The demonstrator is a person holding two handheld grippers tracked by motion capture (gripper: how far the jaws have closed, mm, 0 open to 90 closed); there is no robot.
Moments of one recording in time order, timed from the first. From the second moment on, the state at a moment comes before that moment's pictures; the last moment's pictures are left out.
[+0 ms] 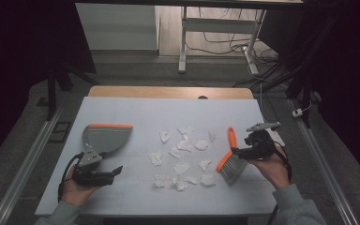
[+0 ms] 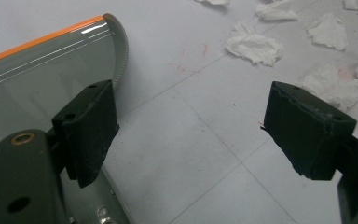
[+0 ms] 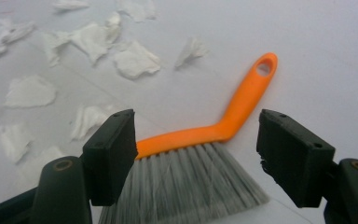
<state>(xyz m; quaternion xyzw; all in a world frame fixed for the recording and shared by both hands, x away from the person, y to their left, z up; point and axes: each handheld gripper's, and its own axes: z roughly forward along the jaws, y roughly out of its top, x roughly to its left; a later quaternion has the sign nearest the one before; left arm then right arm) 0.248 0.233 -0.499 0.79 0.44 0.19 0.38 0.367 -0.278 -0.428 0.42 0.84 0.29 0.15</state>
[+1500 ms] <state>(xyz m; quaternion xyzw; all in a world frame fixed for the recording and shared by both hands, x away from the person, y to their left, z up) 0.247 0.229 -0.505 0.80 0.42 0.19 0.37 0.447 -0.248 -0.490 0.59 0.80 0.08 0.10</state>
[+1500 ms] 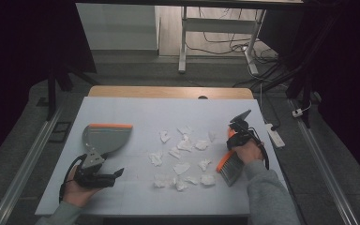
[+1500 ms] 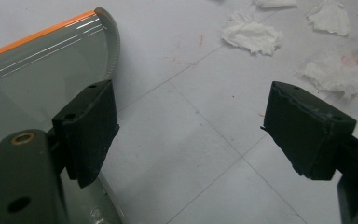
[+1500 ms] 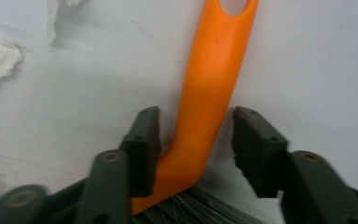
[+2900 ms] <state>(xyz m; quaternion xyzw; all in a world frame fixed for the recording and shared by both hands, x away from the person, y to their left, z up) 0.251 0.228 -0.507 0.80 0.43 0.19 0.37 0.382 -0.318 -0.429 0.49 0.76 0.42 0.10</state>
